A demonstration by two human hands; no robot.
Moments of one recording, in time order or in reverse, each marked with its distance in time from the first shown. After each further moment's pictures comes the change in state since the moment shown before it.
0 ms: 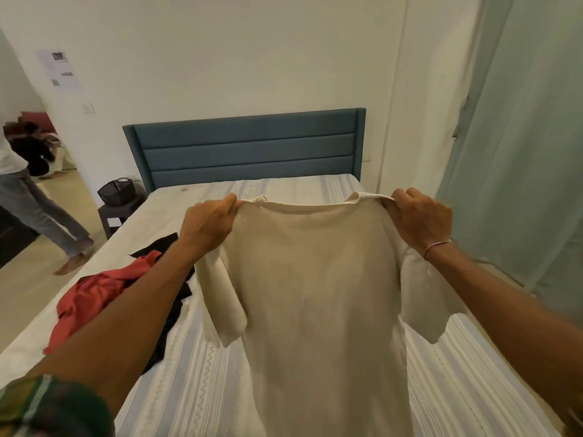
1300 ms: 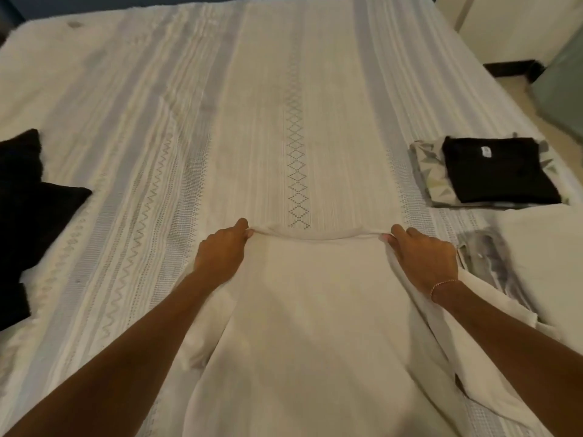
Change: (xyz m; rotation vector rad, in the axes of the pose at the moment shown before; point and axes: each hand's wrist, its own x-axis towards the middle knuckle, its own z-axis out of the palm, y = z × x) left_hand 0.003 -0.133 0.731 -0.194 -0.695 -0.360; right_hand -0.183 0.018 0.719 -0.042 -0.713 -0.124
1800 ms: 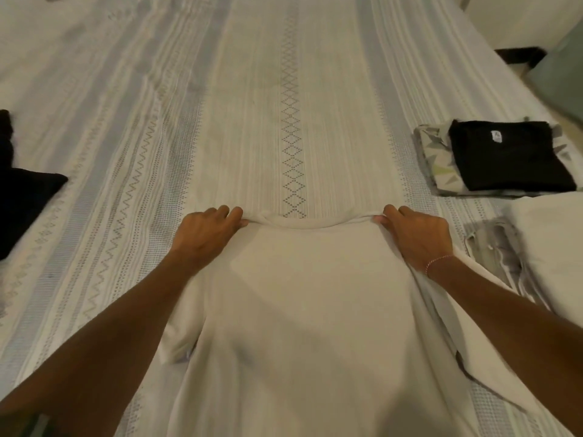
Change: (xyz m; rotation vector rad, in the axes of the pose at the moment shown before) left_hand 0.026 -0.042 0.018 0.482 0.212 0.406; right_hand 0.028 0.005 0.031 -0.041 0.084 -0.111
